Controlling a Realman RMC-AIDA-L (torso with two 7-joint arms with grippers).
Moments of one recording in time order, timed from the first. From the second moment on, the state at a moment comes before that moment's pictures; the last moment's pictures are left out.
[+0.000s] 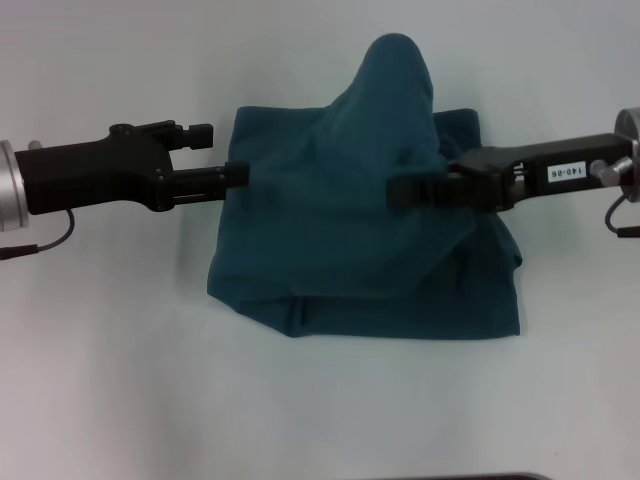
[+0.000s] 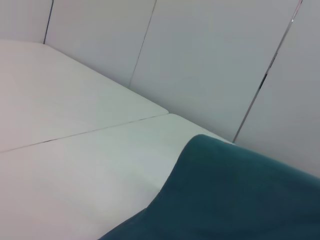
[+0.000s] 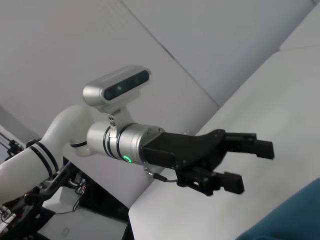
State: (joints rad) left arm -0.41 -2.16 -2.35 -0.93 -1.17 1.55 -1.64; right arm 0.59 2.06 2.36 0.68 -1.97 1.82 -1.21
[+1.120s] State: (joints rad) left arm -0.42 -2.16 -2.34 -0.93 -1.16 1.53 -1.64; right arm 0.42 2.03 2.36 0.60 -1.98 1.75 -1.22
